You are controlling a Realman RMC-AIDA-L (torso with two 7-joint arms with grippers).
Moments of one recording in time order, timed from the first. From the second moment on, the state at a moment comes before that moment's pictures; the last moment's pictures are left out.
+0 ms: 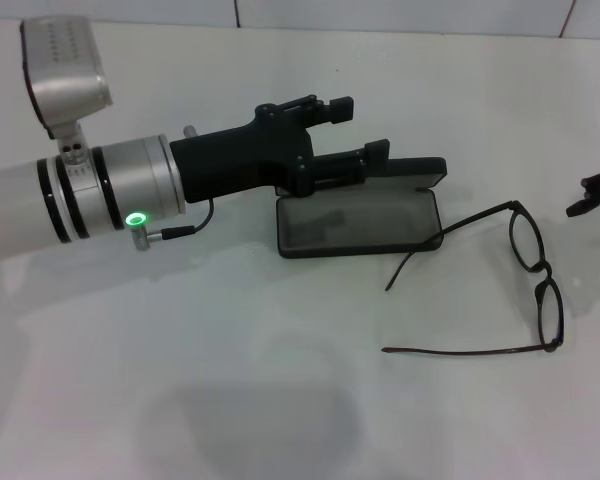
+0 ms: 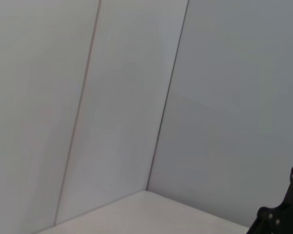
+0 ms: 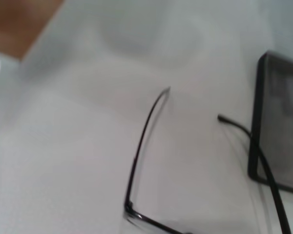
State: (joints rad) left arm -0.84 -2.09 2.84 -0.23 -0.47 1.54 -1.02; right arm 0.58 2.01 -1.18 -1.50 -2.54 -1.80 1.30
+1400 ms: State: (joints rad) left arm -0.77 -2.09 2.84 -0.19 -0.58 1.53 -0.87; right arm 0.61 2.02 -1.61 -1.55 -2.70 -1.68 1.25
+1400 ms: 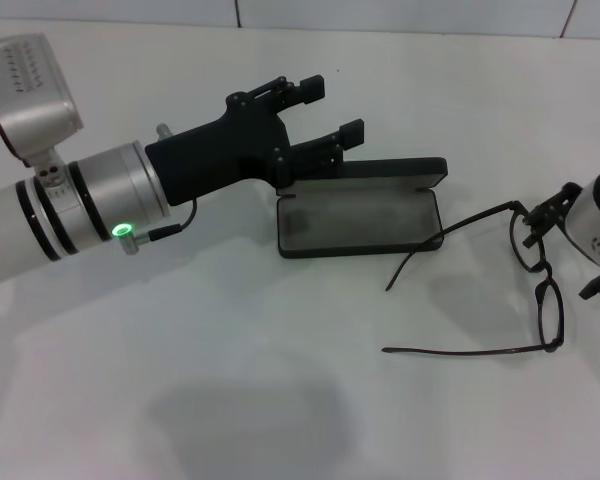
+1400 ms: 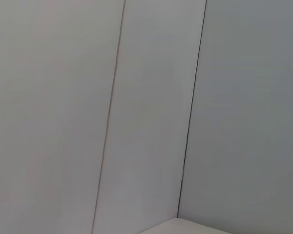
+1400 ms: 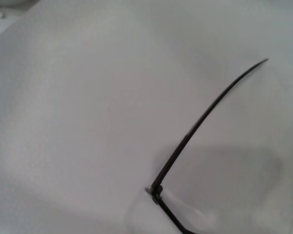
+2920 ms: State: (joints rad) left arm -0.77 -2.09 2.84 -0.19 -0.59 1.51 -0.87; right arm 0.61 2.02 -1.69 -1.43 -2.72 -1.57 1.26
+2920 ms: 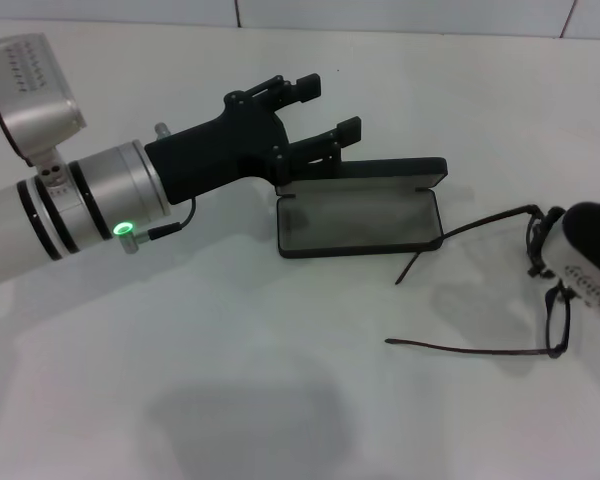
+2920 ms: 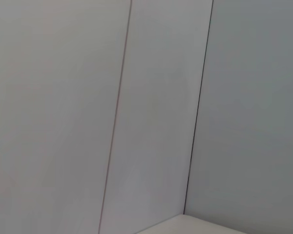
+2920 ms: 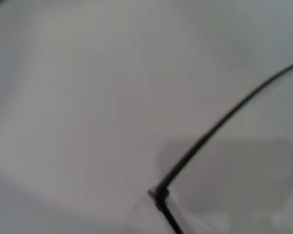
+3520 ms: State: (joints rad) left arm -0.76 -2.09 2.84 -0.19 -0.59 1.51 -0.88; right arm 0.56 2.02 -1.58 -1.56 -2.68 -1.63 1.31
